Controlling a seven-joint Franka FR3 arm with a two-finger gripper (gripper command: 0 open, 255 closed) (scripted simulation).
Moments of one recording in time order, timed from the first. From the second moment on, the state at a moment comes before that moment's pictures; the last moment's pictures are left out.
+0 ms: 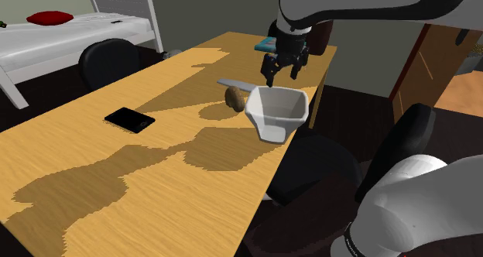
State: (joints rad) arm 0.03 -0.60 -0.02 -2.29 -0.06 1.84 0.10
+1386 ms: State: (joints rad) arm 0.07 0.02 -0.06 -1.95 0.13 2.07 0.01
